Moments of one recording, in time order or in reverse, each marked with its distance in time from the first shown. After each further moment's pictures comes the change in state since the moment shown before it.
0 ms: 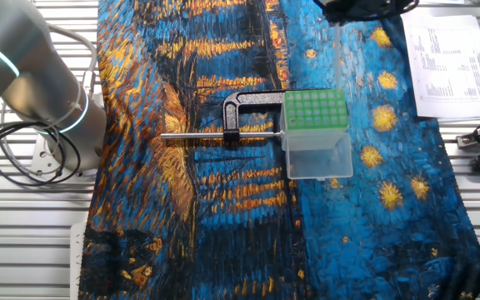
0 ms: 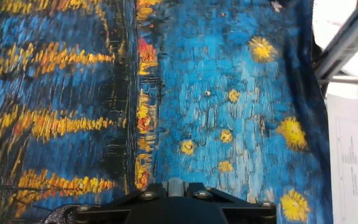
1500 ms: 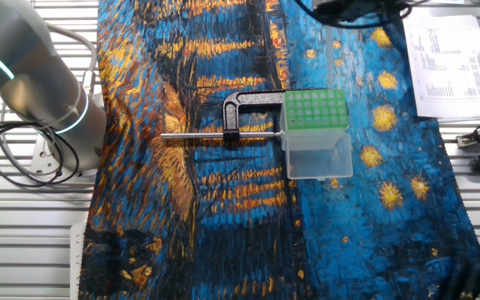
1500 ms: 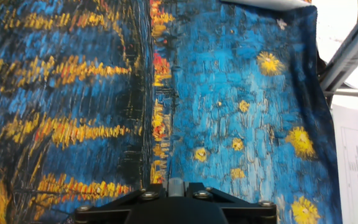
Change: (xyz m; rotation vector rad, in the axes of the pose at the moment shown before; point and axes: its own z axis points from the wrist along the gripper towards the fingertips) arm 0.010 0.026 -0.022 -0.005 -0.115 -0.048
